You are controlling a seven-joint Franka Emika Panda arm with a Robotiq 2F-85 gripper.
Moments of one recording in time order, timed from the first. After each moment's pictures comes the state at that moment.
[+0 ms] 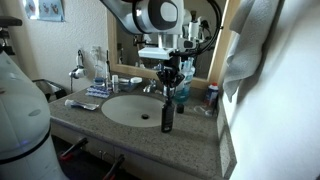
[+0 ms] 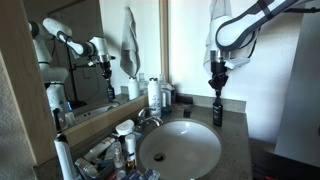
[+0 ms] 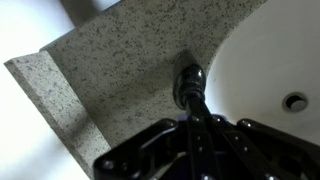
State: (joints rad) arm -0.28 -0.35 -0.22 -2.48 -0.25 2.17 0.05
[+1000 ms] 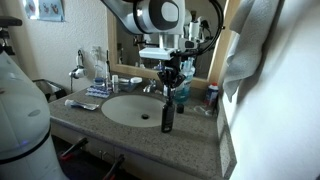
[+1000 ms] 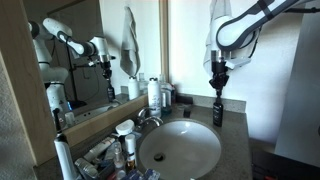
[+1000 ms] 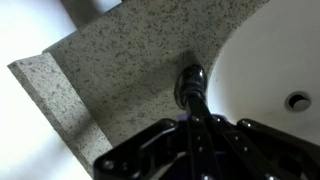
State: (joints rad) arm -0.29 -0.36 -0.23 -2.47 -0.25 2.17 0.05
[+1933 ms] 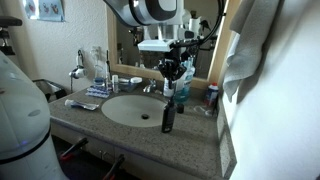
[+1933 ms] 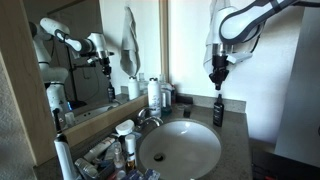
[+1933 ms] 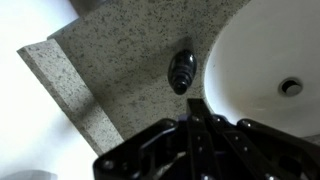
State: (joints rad) arm -0.28 -0.42 -0.22 -2.47 -0.25 2.17 0.04
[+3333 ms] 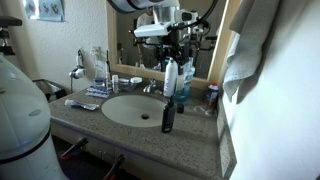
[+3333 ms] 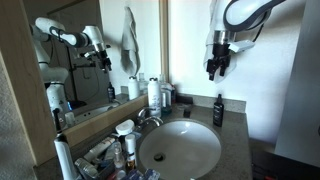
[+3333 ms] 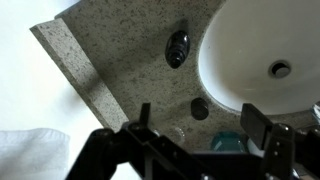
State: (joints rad) arm -0.28 -0.51 -0.19 -2.44 -0.26 2.13 0.04
